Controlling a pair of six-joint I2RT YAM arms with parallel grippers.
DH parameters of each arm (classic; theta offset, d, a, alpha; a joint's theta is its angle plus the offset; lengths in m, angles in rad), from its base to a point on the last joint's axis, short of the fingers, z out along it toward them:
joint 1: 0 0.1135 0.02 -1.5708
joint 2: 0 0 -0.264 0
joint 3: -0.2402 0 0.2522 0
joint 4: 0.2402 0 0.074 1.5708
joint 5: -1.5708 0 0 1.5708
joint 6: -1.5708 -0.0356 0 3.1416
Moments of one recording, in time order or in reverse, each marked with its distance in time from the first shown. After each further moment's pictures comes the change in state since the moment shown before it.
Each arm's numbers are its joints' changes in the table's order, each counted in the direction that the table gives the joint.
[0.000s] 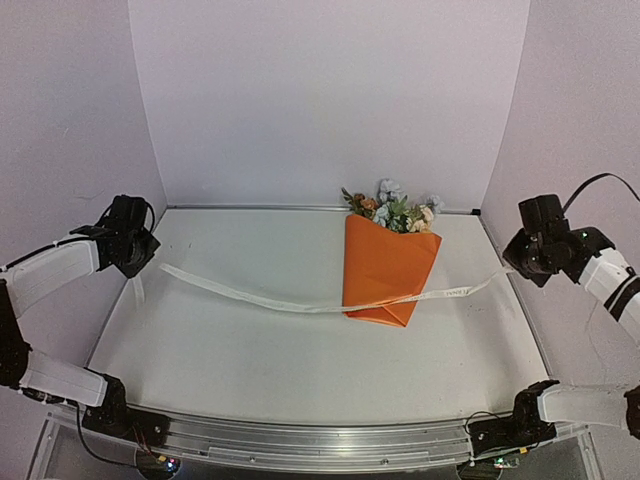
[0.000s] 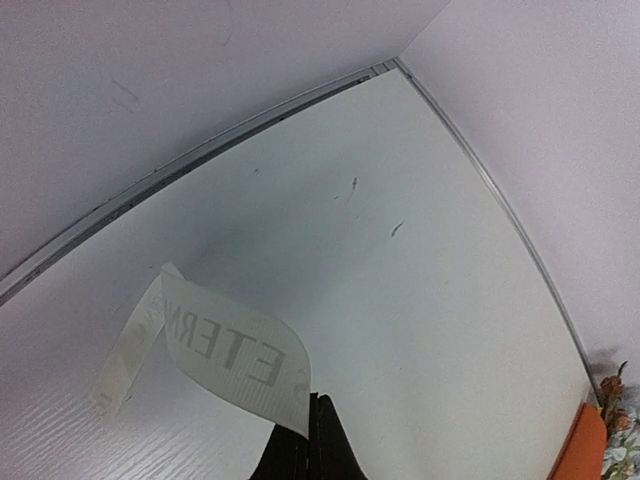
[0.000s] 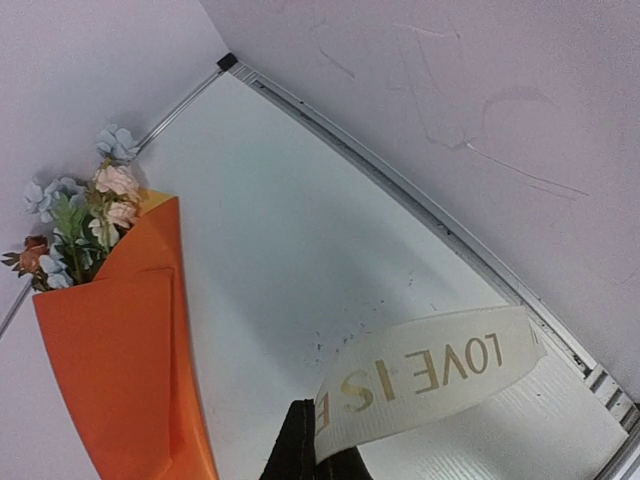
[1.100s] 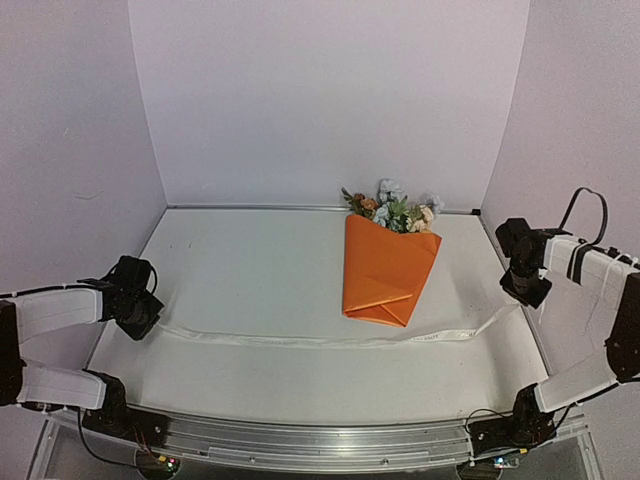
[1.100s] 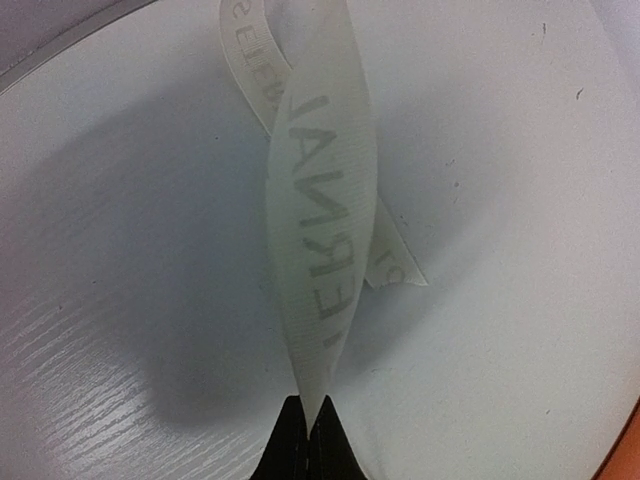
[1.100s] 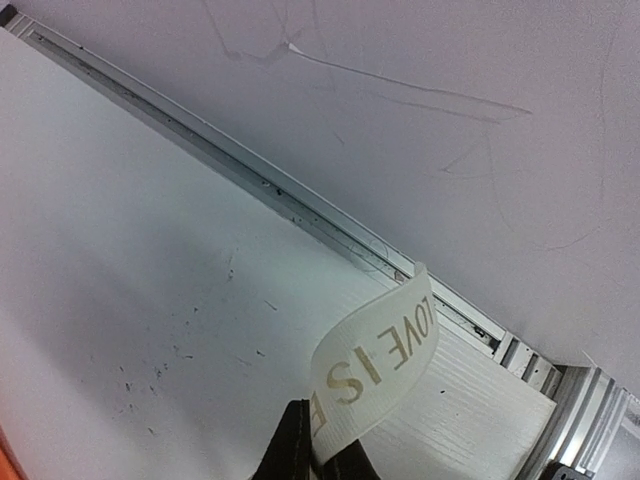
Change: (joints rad) left arm 0.000 -0.101 0.401 -0.033 -0.161 0.165; right arm -0.141 0.316 0.062 0.075 -0.118 -0.089
